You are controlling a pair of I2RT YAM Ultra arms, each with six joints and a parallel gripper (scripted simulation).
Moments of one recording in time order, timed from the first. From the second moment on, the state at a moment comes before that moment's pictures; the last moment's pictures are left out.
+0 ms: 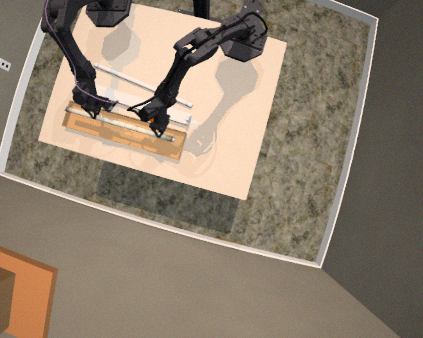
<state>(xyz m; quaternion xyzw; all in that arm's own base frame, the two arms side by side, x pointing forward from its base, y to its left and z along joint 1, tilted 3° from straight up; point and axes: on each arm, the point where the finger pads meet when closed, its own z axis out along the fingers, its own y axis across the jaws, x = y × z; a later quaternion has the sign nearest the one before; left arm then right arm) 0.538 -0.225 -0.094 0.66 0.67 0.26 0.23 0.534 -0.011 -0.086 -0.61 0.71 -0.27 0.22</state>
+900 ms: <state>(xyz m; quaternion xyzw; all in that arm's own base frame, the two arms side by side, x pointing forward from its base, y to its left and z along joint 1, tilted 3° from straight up) 0.552 -0.227 -0.091 0.66 0.67 0.26 0.23 0.548 -0.015 -0.084 -0.61 0.71 -0.28 0.22</state>
